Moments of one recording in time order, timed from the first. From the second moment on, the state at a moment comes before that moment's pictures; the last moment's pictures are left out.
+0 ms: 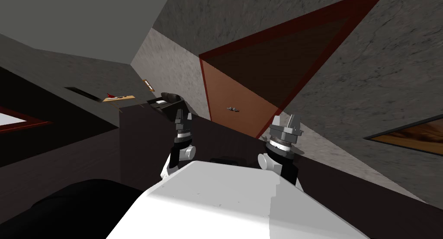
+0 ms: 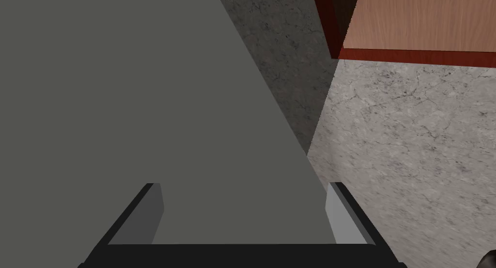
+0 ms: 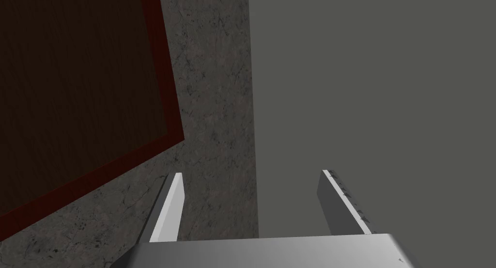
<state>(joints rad) 0.45 0.03 0.06 -2.31 0.12 -0.49 -0.10</state>
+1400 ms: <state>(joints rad) 0.38 0.10 0.05 -2.00 0.09 -0.57 -0.01</state>
